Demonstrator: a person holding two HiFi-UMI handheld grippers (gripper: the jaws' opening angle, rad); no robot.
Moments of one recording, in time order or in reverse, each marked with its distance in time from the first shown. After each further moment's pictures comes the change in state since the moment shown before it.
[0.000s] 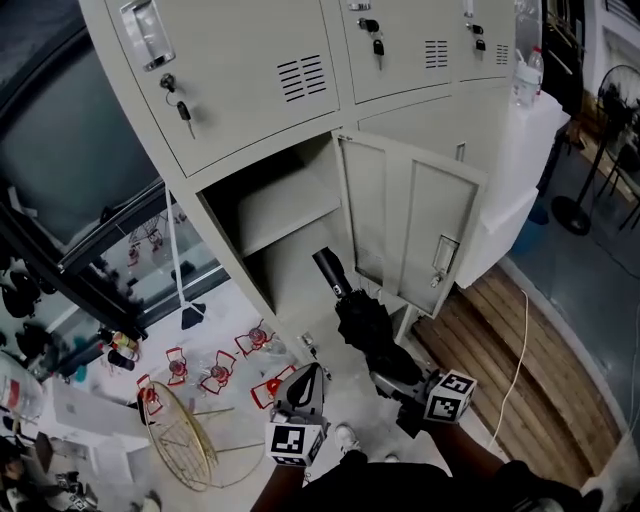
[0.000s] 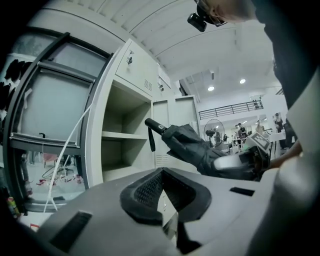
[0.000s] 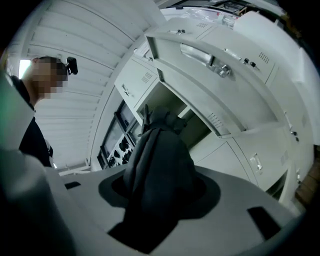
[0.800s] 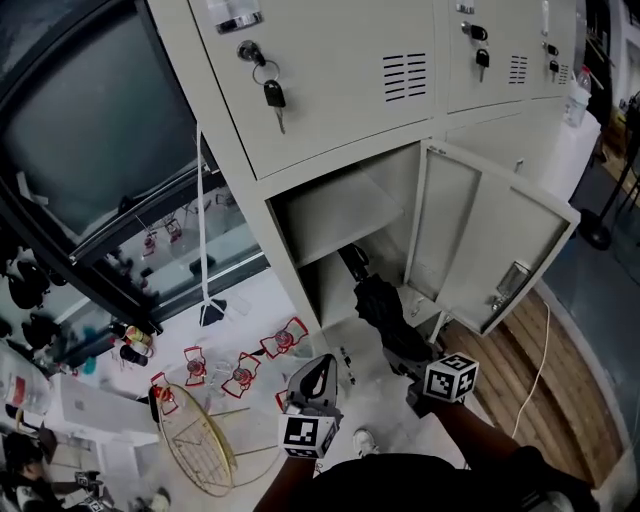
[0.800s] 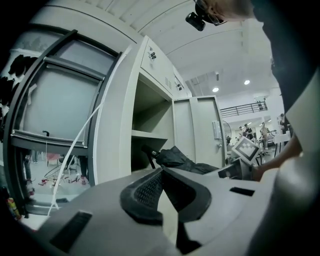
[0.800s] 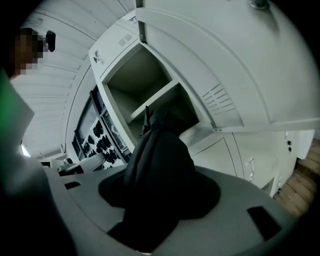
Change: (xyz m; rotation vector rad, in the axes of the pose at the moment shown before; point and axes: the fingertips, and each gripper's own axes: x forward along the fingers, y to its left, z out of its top) left arm 0.026 0.110 0.000 -0.011 -0.015 0.038; right arm 0.128 -0.080 -0.015 -0.056 0.164 -0.244
